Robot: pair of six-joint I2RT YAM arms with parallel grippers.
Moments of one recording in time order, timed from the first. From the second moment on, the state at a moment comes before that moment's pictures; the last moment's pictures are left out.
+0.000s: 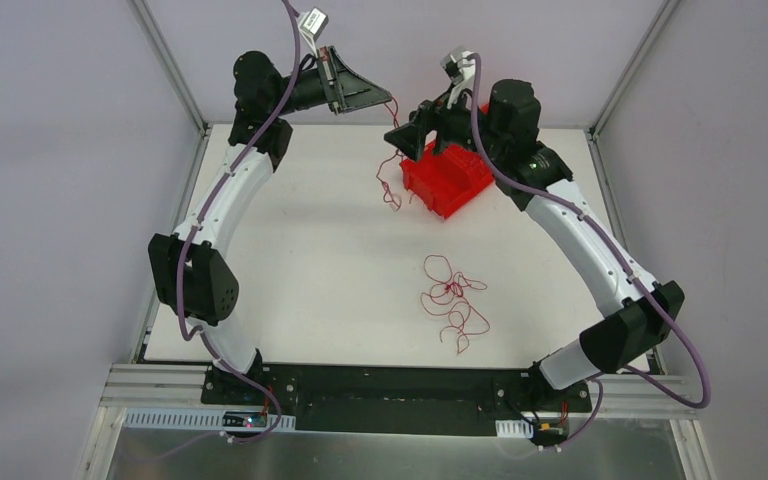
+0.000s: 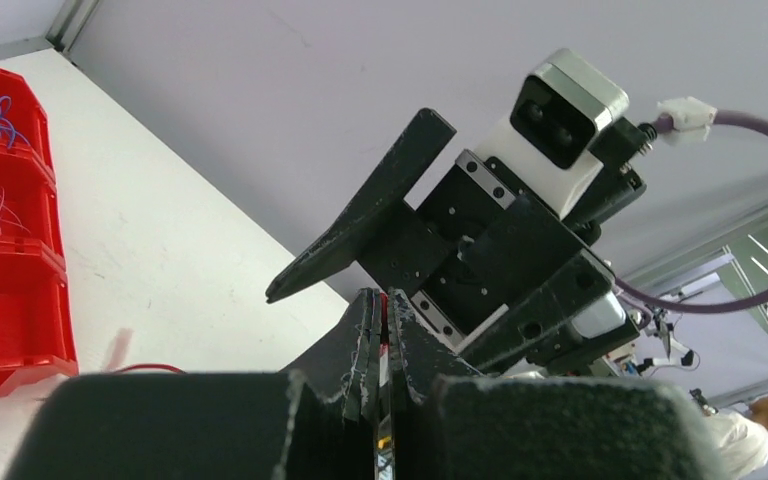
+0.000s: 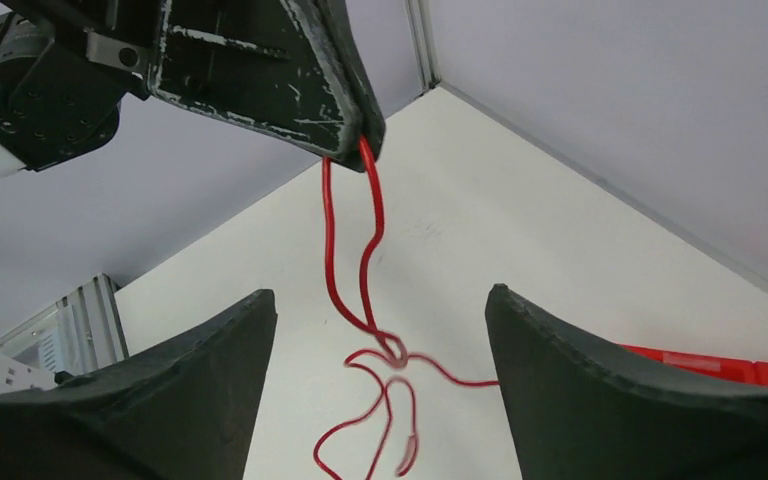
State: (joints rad) left arm -0.26 1.73 1.72 0.39 1.01 -1.17; right arm 0.53 1.52 1.64 -0.20 -0.49 0.17
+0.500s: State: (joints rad) left arm -0.27 1.72 1.73 0.29 0.84 -1.18; right arm 0.68 1.55 1.56 0.04 -0.19 0.04
